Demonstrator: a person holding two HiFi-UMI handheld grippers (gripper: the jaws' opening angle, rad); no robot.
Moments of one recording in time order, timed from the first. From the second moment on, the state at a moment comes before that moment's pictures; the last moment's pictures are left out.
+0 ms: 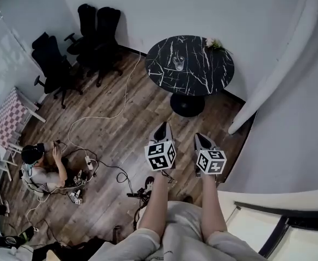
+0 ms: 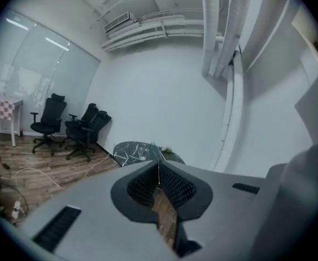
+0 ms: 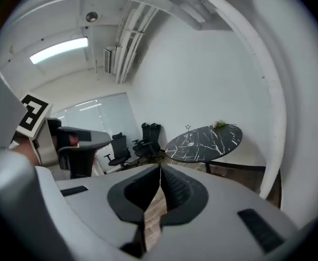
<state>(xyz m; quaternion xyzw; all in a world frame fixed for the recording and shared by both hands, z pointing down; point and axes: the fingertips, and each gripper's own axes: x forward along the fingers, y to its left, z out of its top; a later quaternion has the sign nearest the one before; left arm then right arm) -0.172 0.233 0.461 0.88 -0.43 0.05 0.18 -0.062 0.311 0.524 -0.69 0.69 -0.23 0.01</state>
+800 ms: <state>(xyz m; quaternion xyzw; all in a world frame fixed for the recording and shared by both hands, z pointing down) -0.134 0.290 0.433 0.90 -0.42 0.06 0.09 -0.031 0.330 0.464 -0.68 0.71 -0.17 0.09</state>
